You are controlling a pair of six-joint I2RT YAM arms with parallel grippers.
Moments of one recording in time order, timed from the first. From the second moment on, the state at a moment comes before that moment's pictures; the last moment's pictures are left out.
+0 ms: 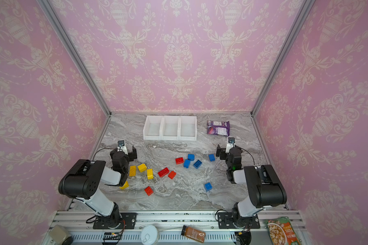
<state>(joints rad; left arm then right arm) -0.06 1.67 0.30 1.08 -0.35 0.02 0.03 1.55 0.34 0.89 0.09 0.03</state>
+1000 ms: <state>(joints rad) -0.06 1.90 1.42 -0.24 0.04 -0.12 0.23 1.27 0.75 -0.11 0.13 0.19</state>
